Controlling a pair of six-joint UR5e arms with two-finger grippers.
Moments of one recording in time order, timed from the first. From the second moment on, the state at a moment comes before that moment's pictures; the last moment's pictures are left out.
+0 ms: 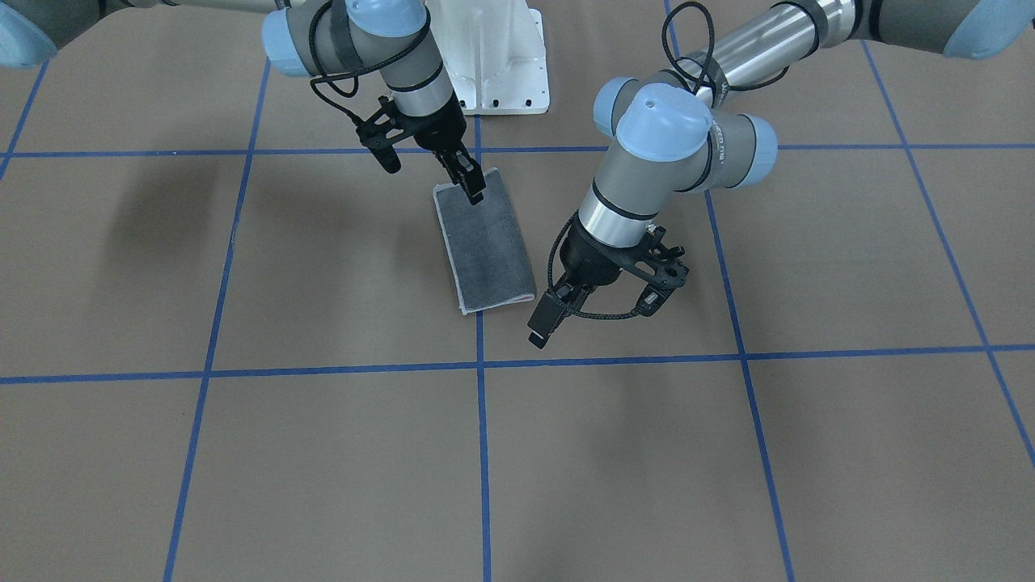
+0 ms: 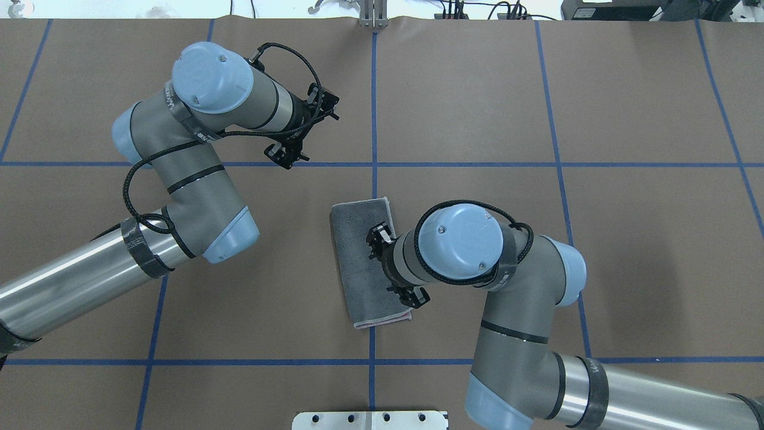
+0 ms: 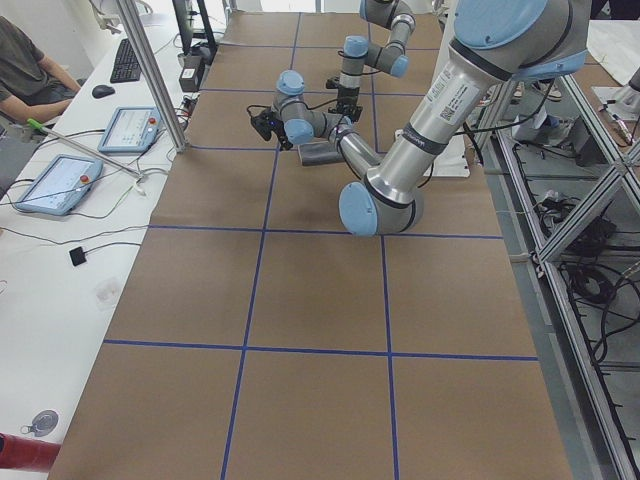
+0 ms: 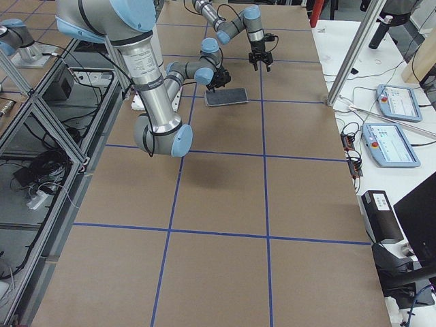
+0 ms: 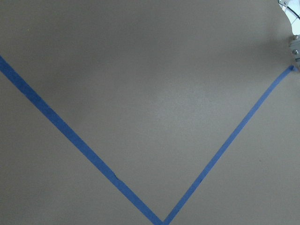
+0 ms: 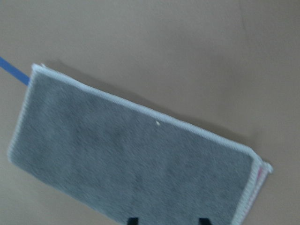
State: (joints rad) left arm -0.70 -2.28 -1.47 -2.06 -1.88 -2.04; right arm 0.39 -1.00 1.80 -1.34 1.79 2.39
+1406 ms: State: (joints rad) left arm -0.25 -2.07 -1.75 -2.07 -1.62 -2.21; right arm 0.59 -1.05 1.81 -1.35 1.91 2.24
